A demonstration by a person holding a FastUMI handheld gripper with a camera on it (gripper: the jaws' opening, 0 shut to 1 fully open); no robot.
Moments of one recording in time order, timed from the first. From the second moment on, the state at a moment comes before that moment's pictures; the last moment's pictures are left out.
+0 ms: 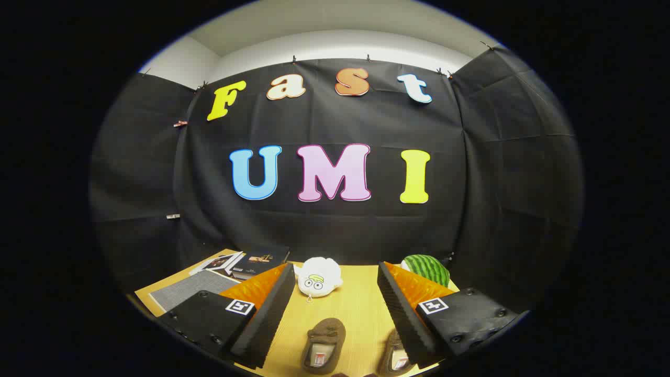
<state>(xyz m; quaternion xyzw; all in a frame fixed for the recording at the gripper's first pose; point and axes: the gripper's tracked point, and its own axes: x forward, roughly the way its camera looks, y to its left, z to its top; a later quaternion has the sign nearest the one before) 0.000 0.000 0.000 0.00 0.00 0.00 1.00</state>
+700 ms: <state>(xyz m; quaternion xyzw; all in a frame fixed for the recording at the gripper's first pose) -0.011 0.047 0.003 -0.01 -0.01 -0.02 1.00</state>
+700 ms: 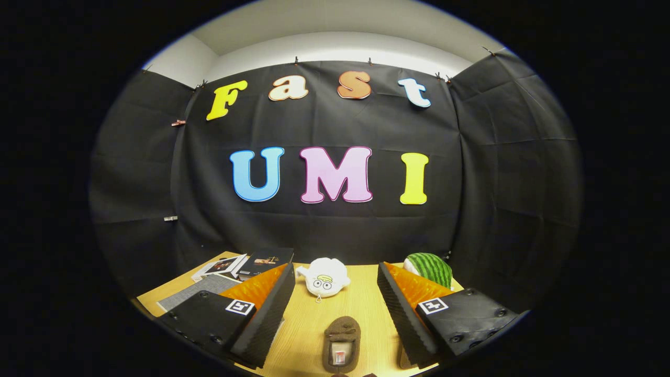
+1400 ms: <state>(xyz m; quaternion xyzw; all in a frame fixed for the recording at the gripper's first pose) -0.005 0.069 -0.007 0.00 0.01 0.00 1.00</state>
